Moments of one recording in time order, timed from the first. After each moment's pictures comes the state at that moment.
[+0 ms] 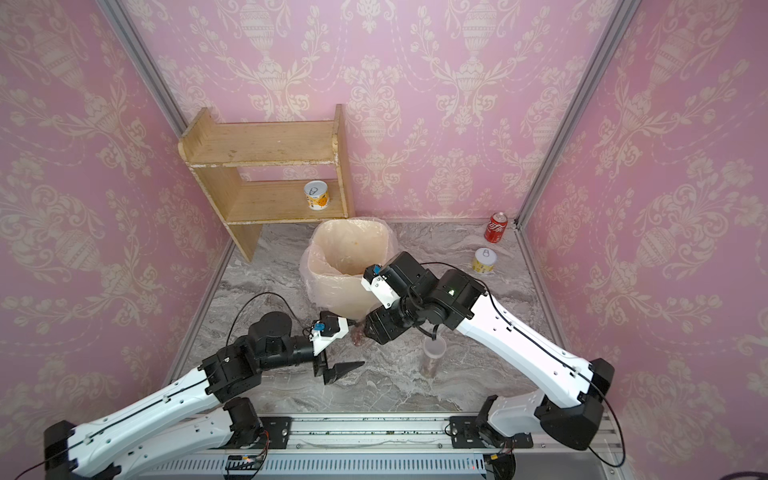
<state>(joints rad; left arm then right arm) -0.91 0.82 0.64 -0.18 0.30 0.18 0.88 1.35 1.53 -1.17 -0.23 0.29</state>
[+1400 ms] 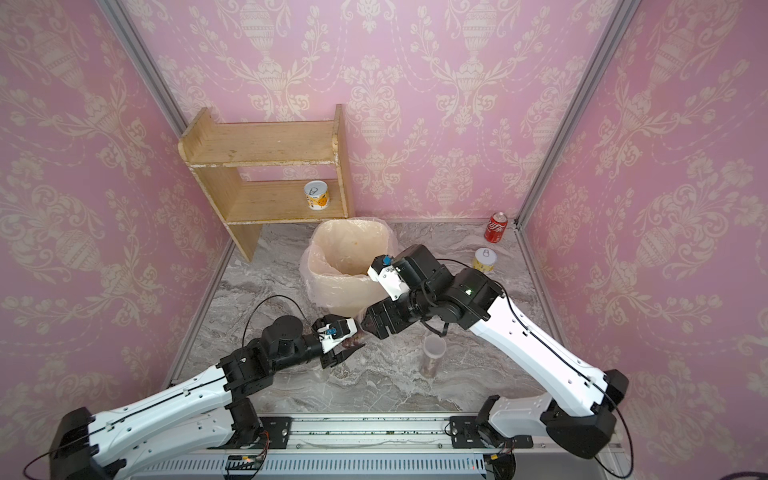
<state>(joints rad) -0.91 0.87 0.54 -0.03 0.11 0.33 0.81 1.27 1.54 -1.13 -0.28 0.34</state>
